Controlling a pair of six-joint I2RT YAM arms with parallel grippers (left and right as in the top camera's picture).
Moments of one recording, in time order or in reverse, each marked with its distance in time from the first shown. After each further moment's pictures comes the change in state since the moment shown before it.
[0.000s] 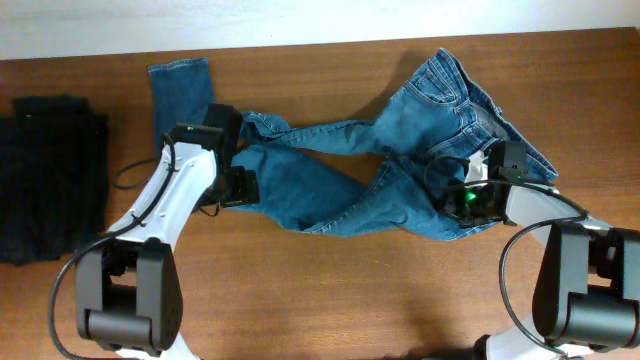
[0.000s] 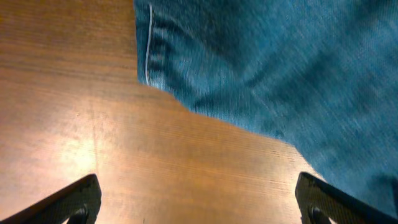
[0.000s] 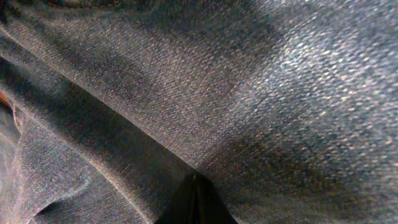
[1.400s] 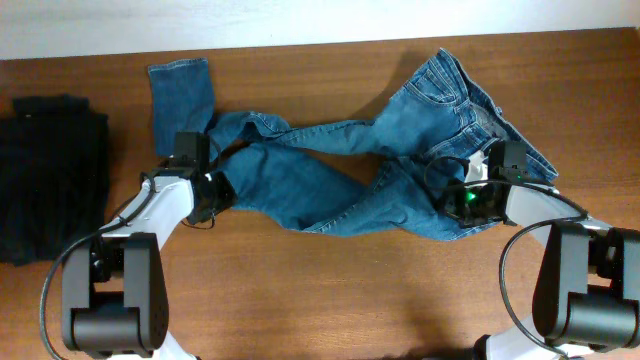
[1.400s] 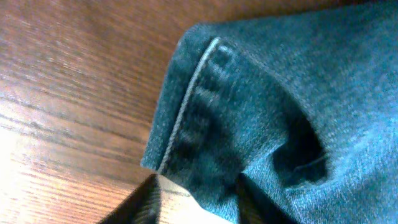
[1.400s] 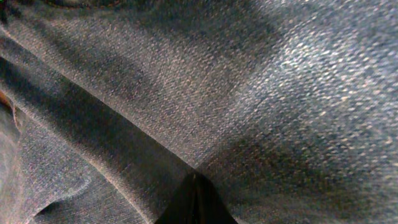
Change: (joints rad) left arm 0.146 -0.021 -0.317 0.522 0.179 -0.178; right arm 0.000 0.000 0.000 0.000 0.000 0.000
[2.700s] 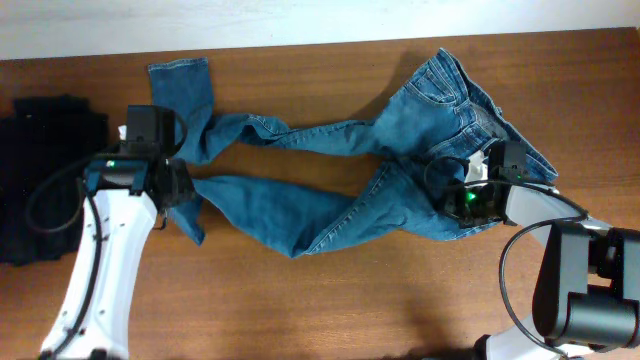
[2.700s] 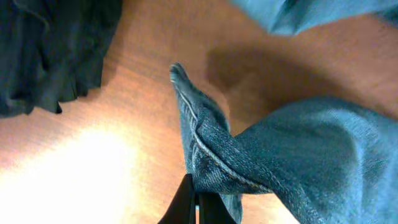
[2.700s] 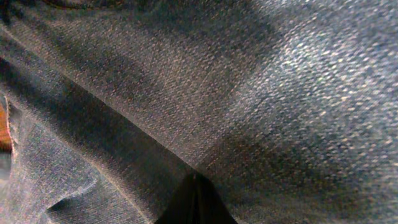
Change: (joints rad) left arm 0.023 -0.329 0.258 -0.550 -0.329 0.196; right arm 0.000 0.000 0.000 0.000 0.000 0.000
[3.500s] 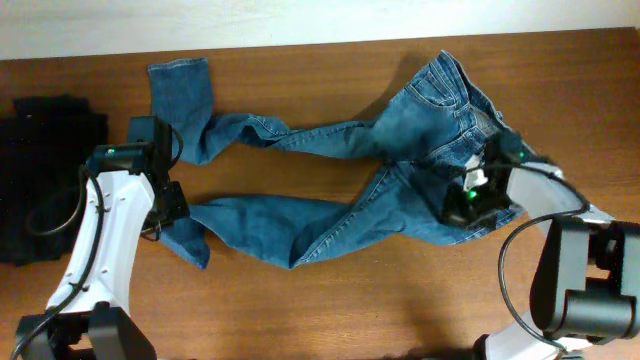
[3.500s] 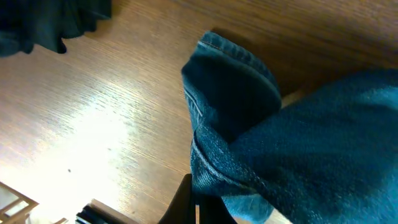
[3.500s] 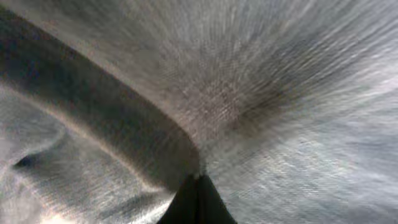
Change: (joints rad) left arm 0.065 0.105 -0.013 -0.147 -0.003 0.000; right arm 0.023 0.016 0.193 -0.407 0.102 -0.080
